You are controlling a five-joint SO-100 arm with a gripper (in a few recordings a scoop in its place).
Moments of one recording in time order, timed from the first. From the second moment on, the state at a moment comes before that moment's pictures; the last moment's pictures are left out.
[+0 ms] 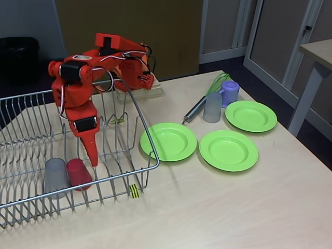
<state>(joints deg) 30.5 36.7 18.3 104.0 -45.7</state>
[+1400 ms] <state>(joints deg) -46.7 100.5 99.1 83.6 66.9</state>
